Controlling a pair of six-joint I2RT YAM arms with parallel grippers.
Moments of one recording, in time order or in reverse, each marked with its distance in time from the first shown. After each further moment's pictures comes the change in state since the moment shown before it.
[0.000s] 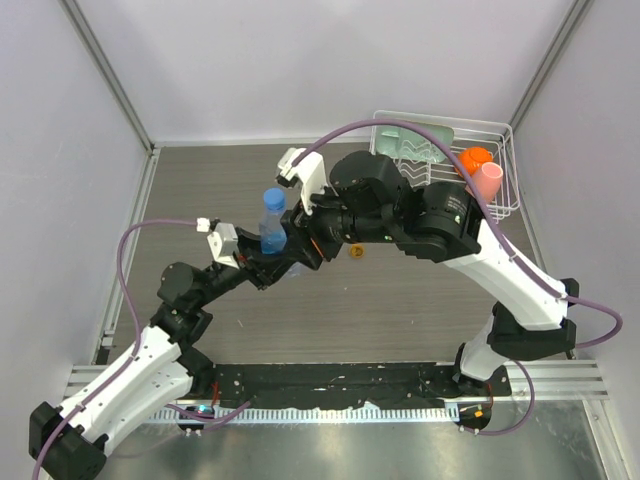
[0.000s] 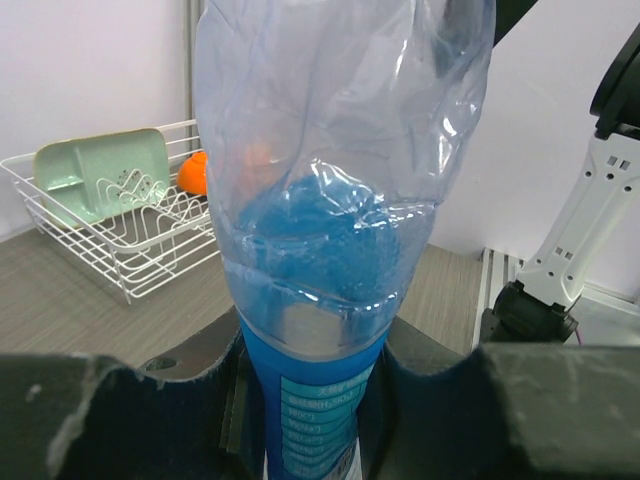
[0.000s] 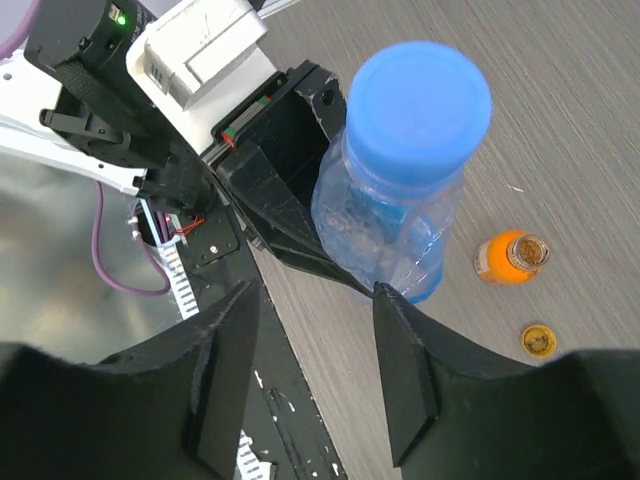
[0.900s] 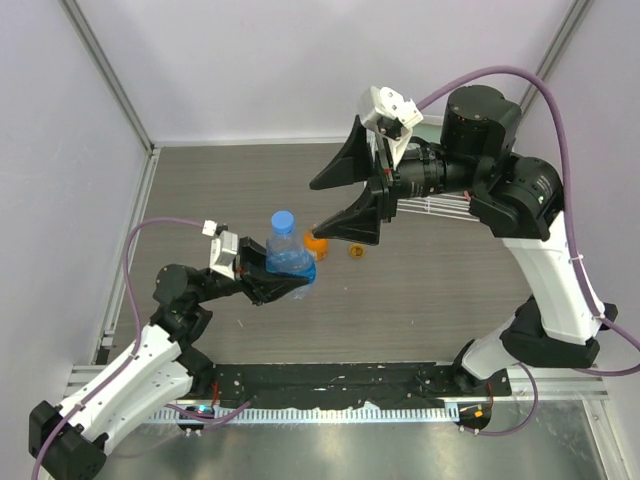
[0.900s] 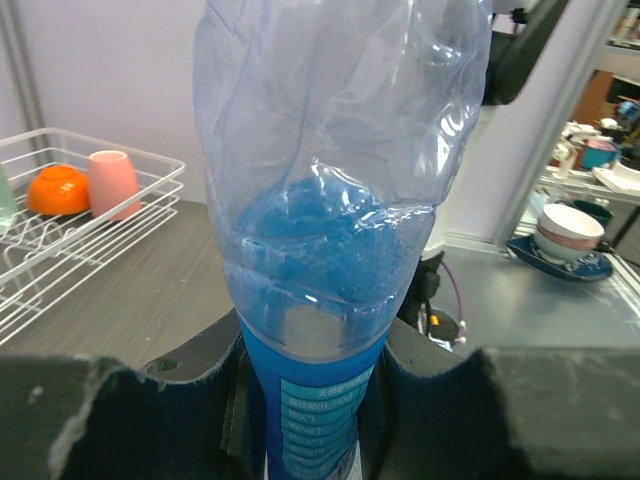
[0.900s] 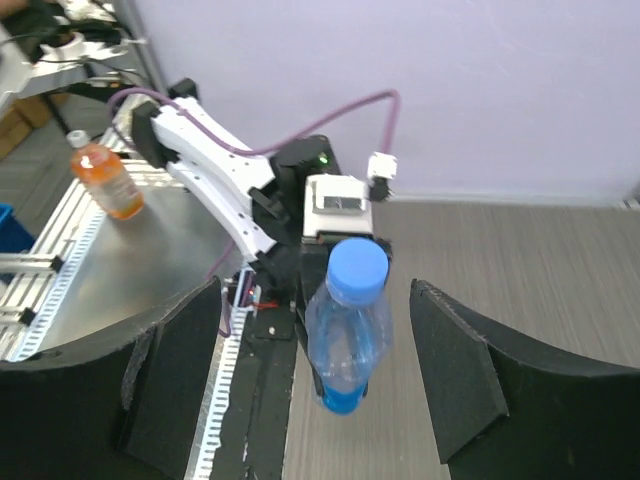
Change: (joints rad) left arm 0.000 0.005 0.011 0.079 0.272 -0.126; right arm -0.333 -0.106 0.082 0.194 -0.737 -0.151
